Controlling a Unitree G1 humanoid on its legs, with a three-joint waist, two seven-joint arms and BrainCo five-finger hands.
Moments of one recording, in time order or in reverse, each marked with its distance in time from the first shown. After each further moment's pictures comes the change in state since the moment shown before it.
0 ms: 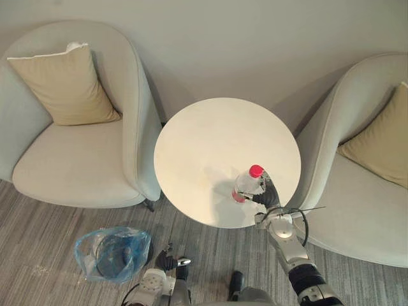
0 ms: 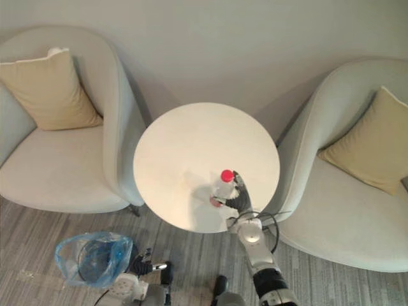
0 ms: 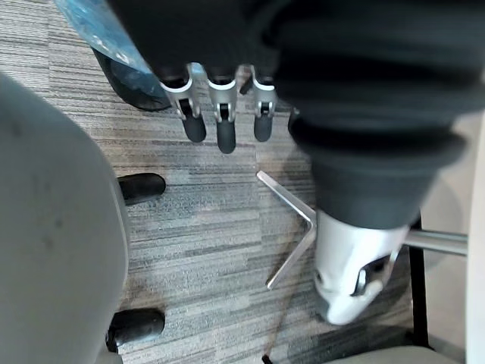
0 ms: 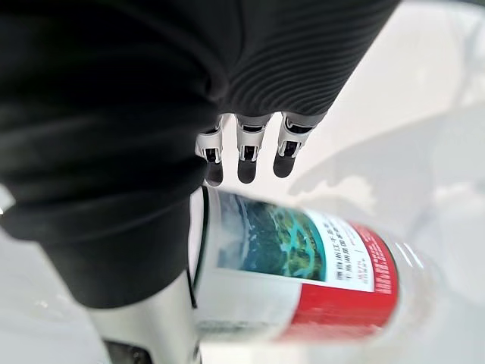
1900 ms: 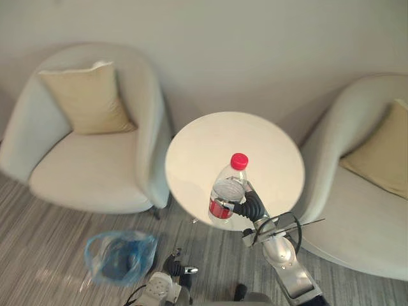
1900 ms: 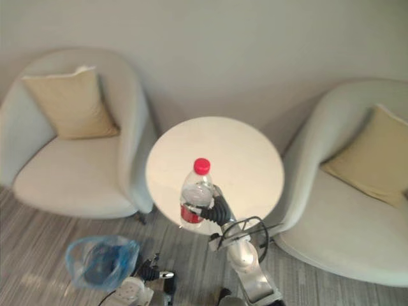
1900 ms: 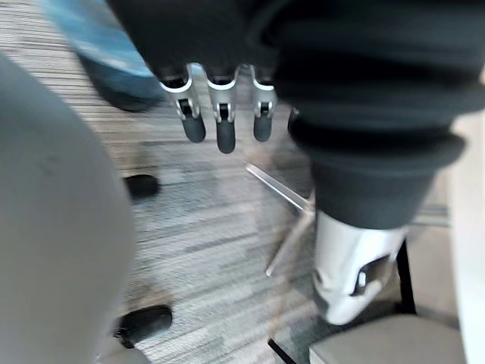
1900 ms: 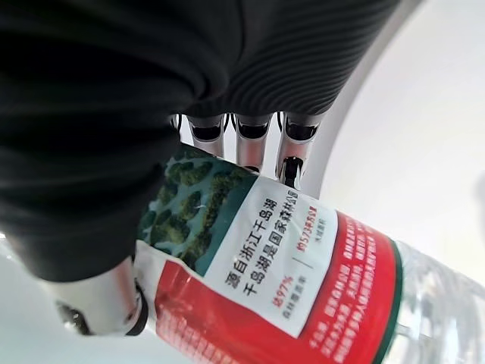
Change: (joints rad) left arm -0.002 -0.017 -0.147 -0.020 0.035 -0.013 0.000; right arm 0.210 -0.071 0.209 -0.559 -0.218 -0.025 0.076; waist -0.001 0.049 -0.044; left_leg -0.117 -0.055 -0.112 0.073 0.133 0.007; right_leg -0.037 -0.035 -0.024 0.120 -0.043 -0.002
